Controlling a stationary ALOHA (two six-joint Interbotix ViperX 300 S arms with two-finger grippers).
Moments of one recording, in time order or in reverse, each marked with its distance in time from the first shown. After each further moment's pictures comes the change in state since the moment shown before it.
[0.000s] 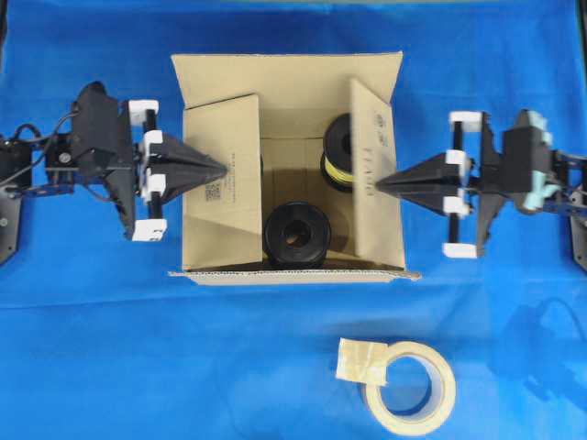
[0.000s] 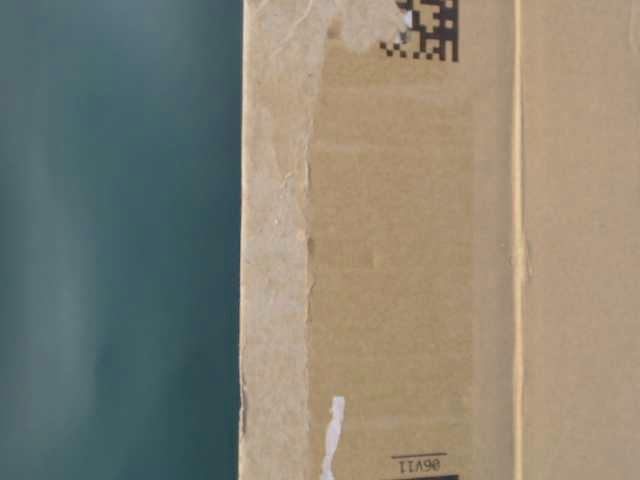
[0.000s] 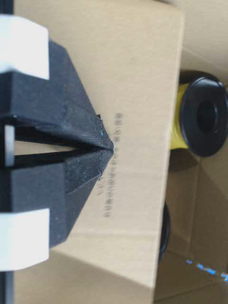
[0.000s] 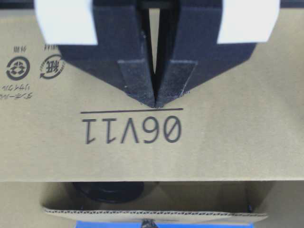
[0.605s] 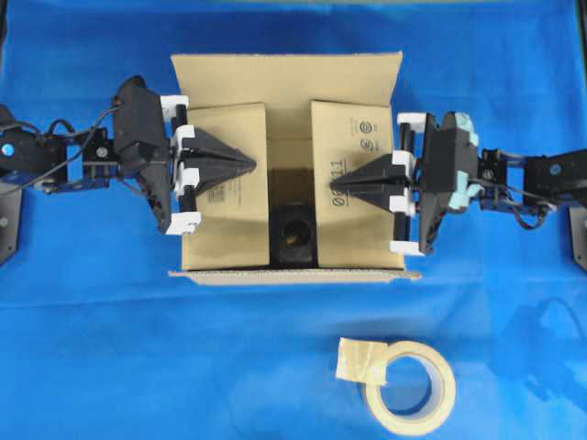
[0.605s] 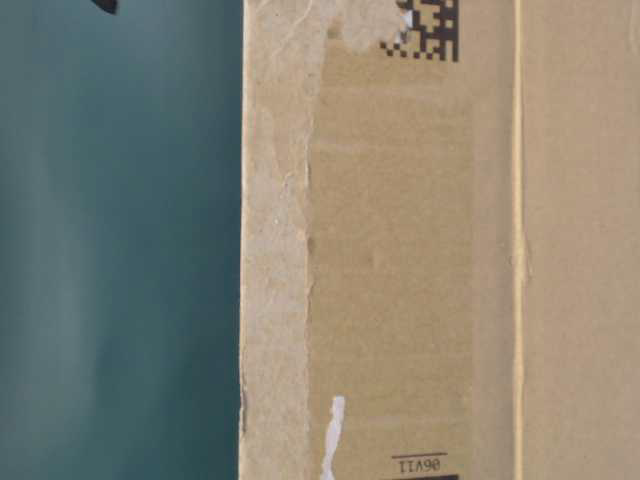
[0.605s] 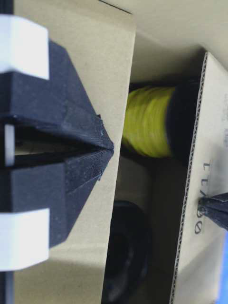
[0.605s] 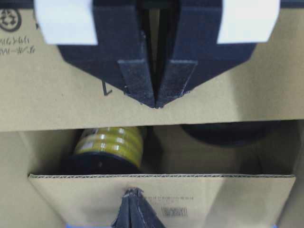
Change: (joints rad) left arm 0.017 0.121 -0.101 0.000 0.025 -0.003; right arm -0.012 0.202 -0.152 0.002 0.029 0.000
